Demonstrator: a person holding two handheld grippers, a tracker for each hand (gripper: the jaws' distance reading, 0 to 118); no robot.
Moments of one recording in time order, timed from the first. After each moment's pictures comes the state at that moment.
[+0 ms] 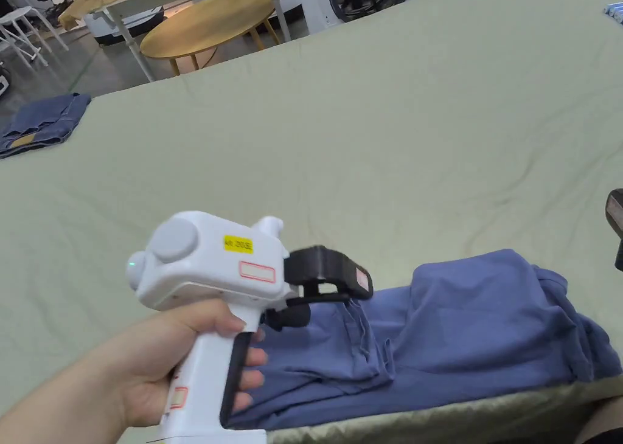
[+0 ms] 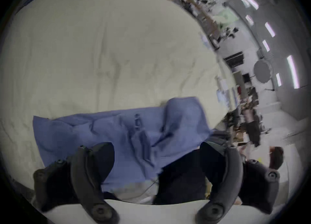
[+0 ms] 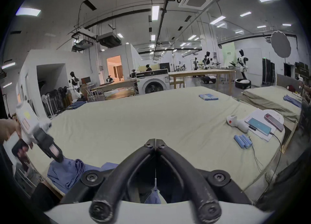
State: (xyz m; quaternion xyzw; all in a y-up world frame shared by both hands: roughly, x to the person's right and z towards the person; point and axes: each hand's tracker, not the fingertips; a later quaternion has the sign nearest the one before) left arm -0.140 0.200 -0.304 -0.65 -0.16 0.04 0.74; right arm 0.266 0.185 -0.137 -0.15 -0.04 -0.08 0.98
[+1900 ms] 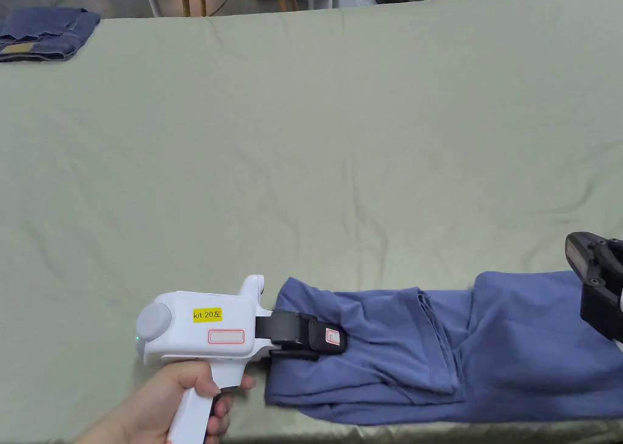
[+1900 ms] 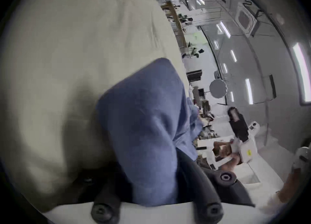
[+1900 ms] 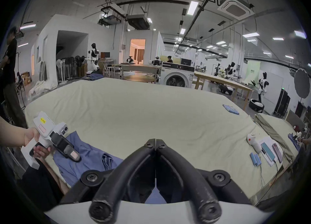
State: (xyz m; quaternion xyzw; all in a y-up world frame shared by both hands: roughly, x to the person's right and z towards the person) left arm -0.260 0.024 -0.314 -0.53 -0.41 0.37 0.64; right arm 0.141 0.195 -0.164 -0.20 0.04 0.06 0.98
